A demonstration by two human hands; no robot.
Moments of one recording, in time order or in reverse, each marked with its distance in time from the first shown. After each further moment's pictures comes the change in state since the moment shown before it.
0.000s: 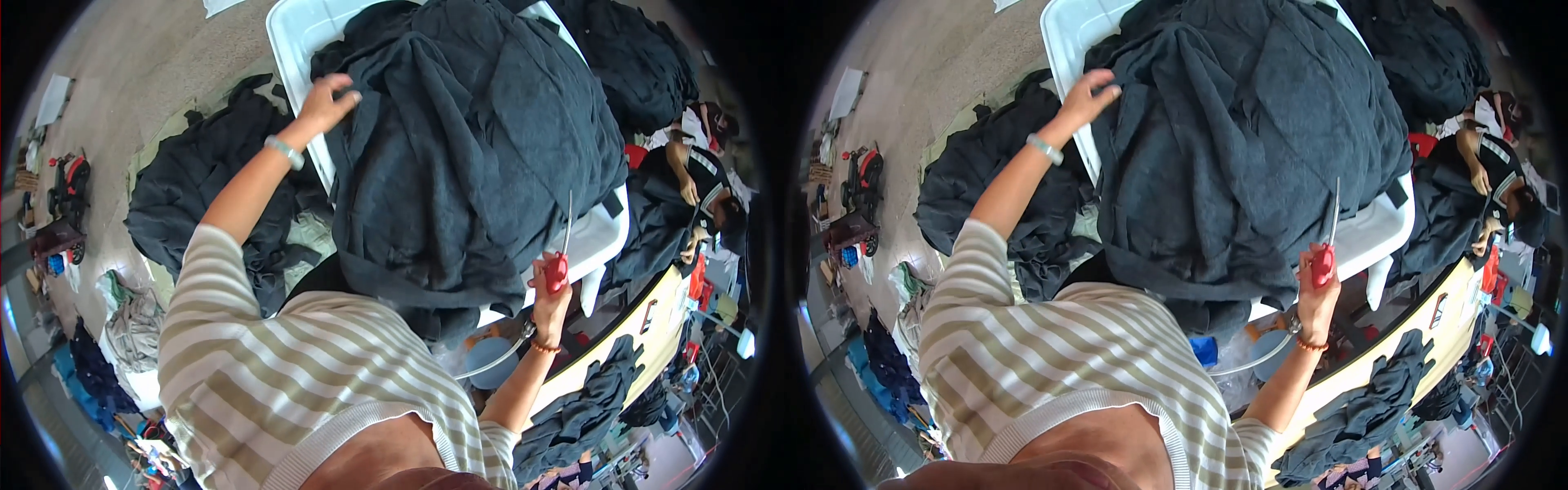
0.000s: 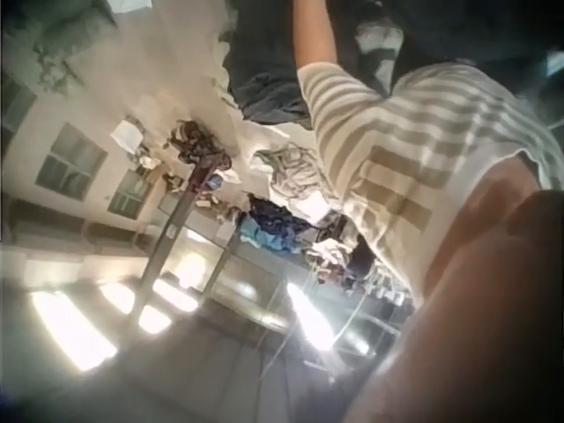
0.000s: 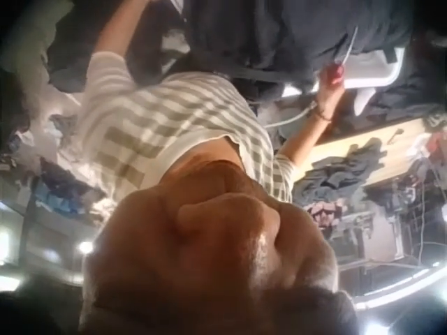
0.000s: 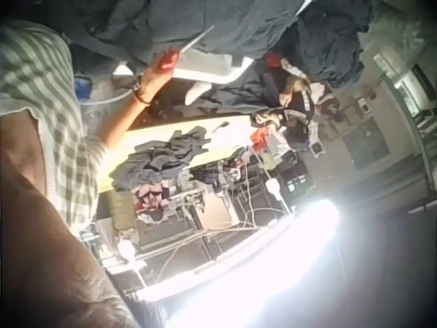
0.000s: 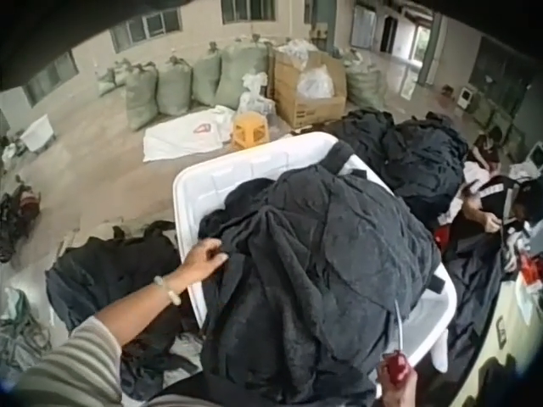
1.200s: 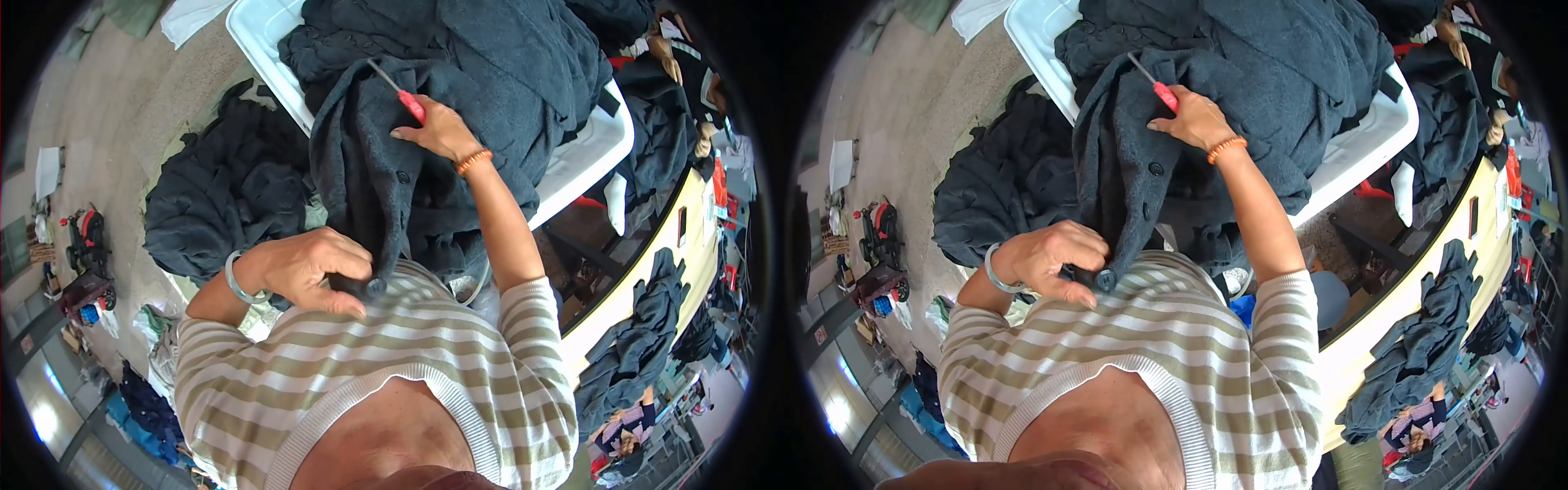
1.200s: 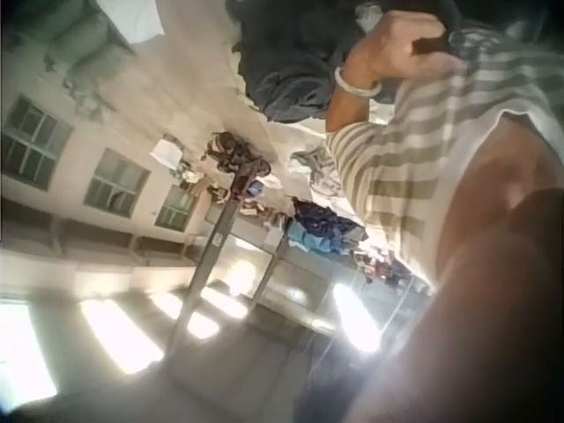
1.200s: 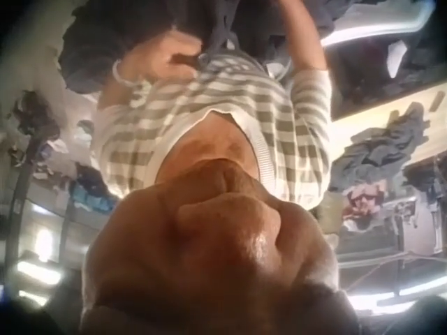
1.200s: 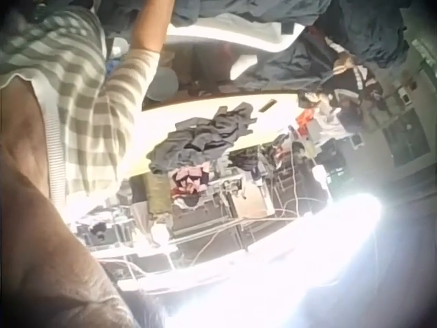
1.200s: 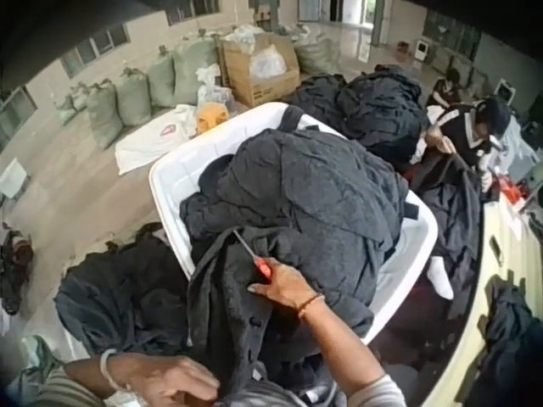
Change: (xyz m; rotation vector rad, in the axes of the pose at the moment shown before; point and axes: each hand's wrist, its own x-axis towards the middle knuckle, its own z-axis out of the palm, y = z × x) left_hand -0.220 0.245 -0.107 -0.700 -1.111 0.536; right_hand 0.052 -0.063 0.156 -0.302 -0.380 -0.298
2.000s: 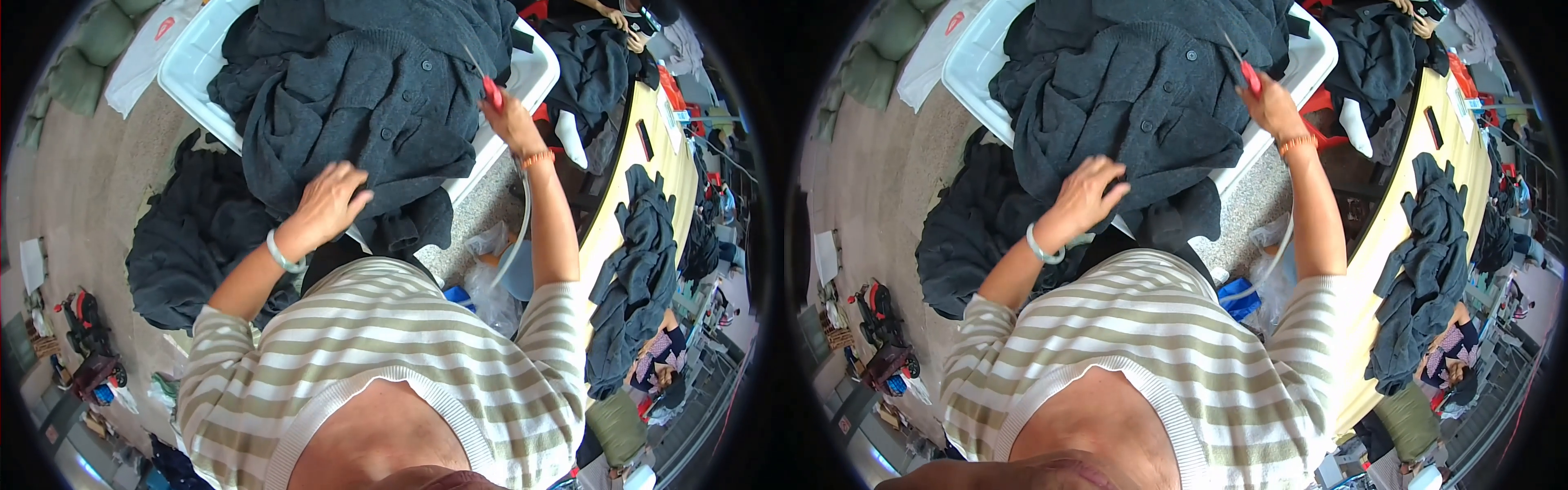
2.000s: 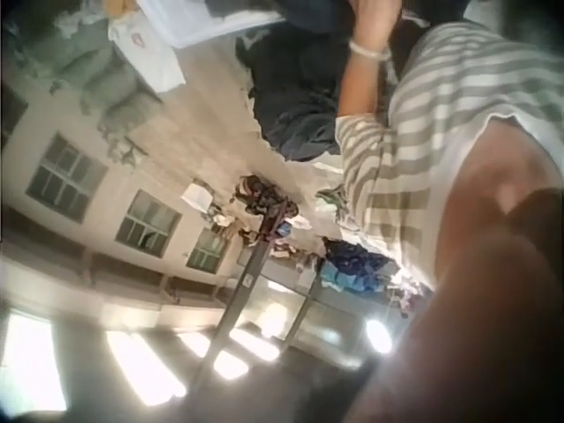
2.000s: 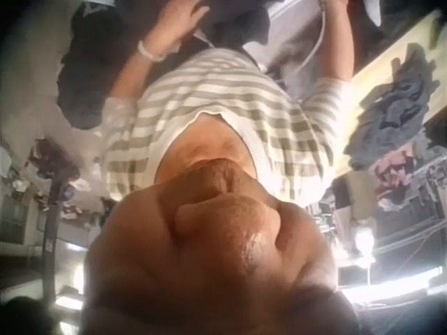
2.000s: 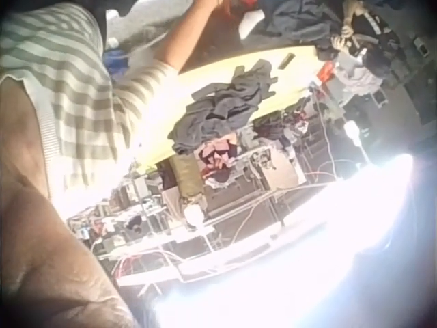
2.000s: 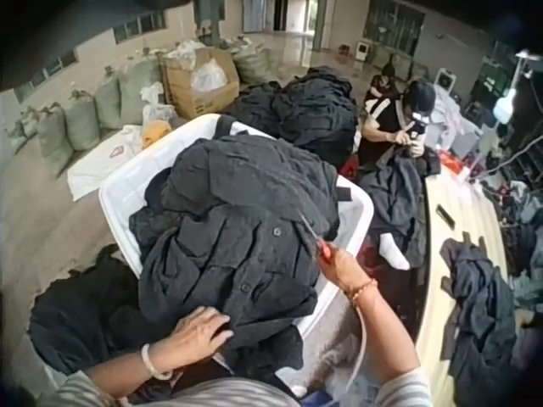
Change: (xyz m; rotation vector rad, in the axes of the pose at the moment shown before) left_hand 0.069 -0.104 0.065 0.844 0.326 -0.332; right_hand -0.146 0.145 -0.132 -0.212 0.478 0.140
